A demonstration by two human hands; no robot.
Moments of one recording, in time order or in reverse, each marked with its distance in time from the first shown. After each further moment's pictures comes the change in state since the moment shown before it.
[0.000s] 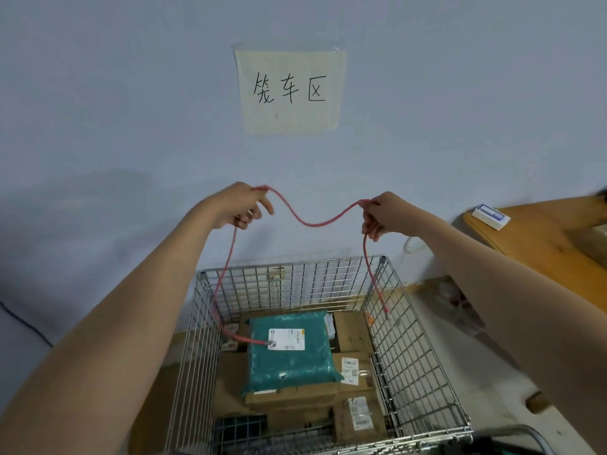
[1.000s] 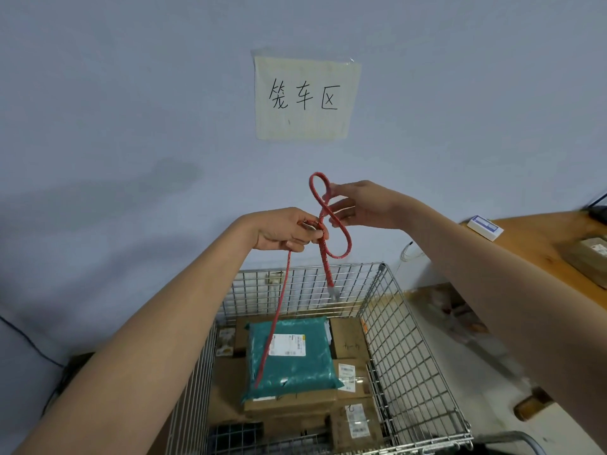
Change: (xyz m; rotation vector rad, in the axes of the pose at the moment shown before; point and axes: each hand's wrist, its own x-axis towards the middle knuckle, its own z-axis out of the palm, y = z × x) left_hand -0.012 -0.006 0.032 -0.134 -0.569 0.168; right_hand -0.007 -0.082 0.048 0.305 -0.261 -0.006
